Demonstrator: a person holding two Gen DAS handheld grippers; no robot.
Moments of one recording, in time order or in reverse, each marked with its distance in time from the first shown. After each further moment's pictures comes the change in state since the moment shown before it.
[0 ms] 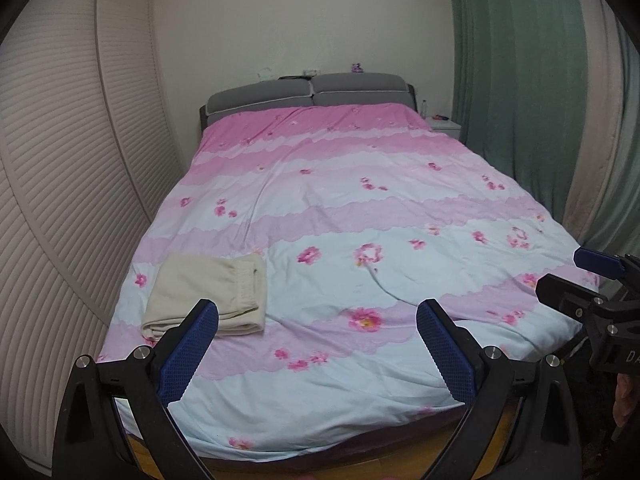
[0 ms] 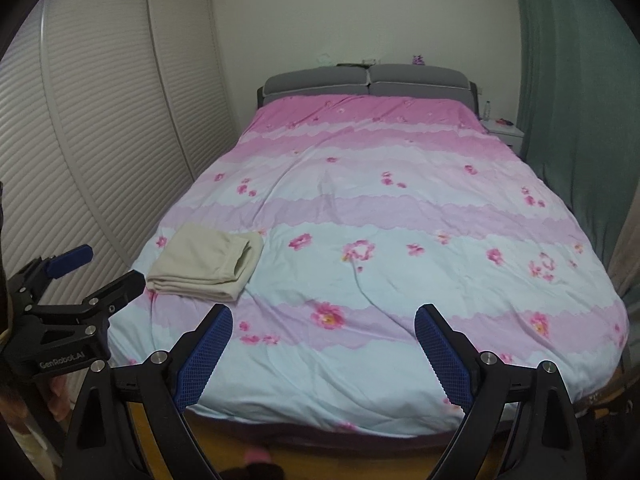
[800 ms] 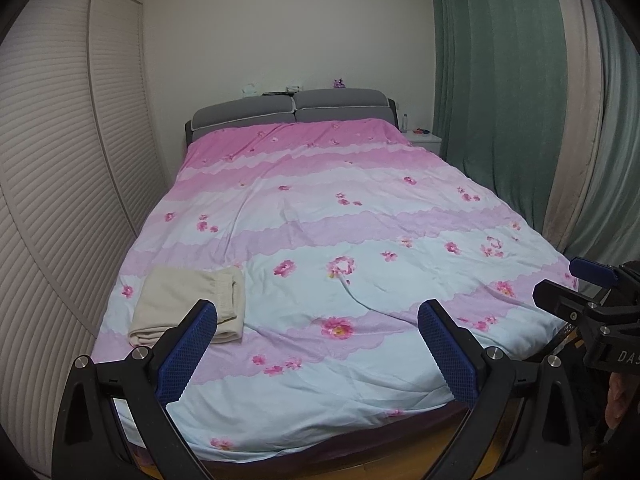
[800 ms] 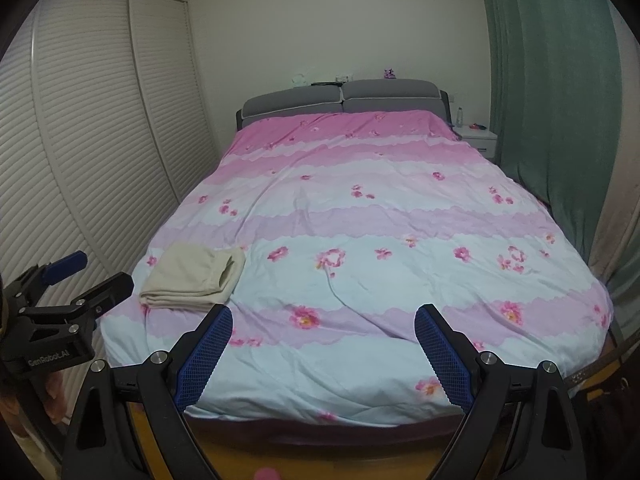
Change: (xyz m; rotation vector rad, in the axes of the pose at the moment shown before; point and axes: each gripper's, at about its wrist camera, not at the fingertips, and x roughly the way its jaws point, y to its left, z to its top) left arm -0.037 -0.030 0.000 0.002 -0.054 -0.052; right arm -0.059 -0.031 -0.020 0.053 -0.064 -0.049
